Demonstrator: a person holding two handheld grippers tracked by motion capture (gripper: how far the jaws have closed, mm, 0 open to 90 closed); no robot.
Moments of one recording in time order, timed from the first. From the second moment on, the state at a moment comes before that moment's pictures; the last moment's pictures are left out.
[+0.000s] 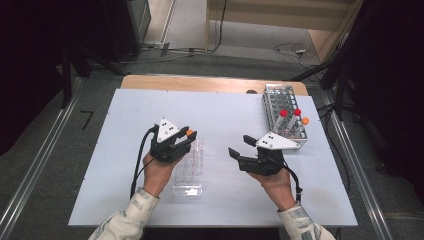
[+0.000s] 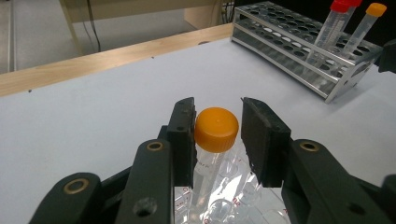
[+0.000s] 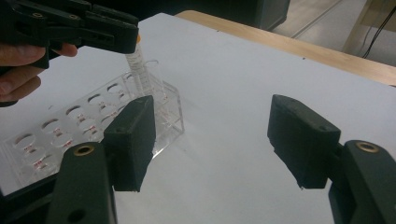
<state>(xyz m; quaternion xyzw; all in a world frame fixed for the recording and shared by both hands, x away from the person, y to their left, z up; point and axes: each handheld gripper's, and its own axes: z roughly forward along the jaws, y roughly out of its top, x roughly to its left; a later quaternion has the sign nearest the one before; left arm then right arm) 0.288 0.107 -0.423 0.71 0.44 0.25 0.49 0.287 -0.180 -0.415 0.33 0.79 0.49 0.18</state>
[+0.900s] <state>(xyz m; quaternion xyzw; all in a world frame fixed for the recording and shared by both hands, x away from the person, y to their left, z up) 0.287 0.117 -0.417 0.68 0.46 0.24 0.51 0.310 -0.255 -0.400 0.43 0.72 0.47 0.28</state>
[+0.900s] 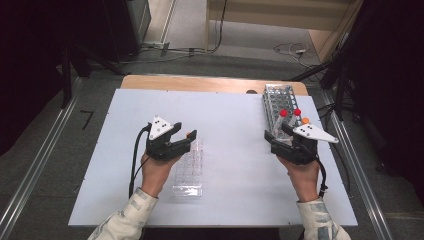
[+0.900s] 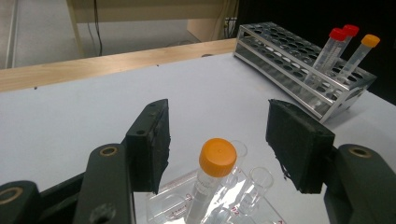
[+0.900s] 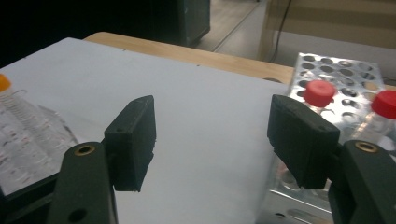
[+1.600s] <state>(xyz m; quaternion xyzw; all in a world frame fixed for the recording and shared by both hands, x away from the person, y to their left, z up) 0.287 0.117 -0.417 0.68 0.46 0.24 0.51 0.335 -0.314 -0.418 0.51 0.68 0.41 0.33</state>
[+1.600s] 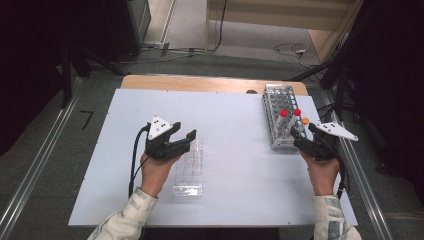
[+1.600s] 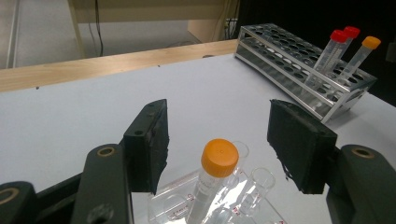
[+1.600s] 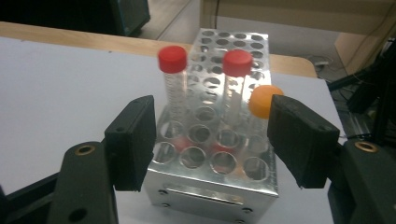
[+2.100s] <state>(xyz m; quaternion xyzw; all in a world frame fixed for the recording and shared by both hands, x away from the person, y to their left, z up) 0.286 0.118 -0.416 0.68 0.46 0.24 0.52 0.366 -0.328 -0.443 0.54 0.67 0.39 0.33</state>
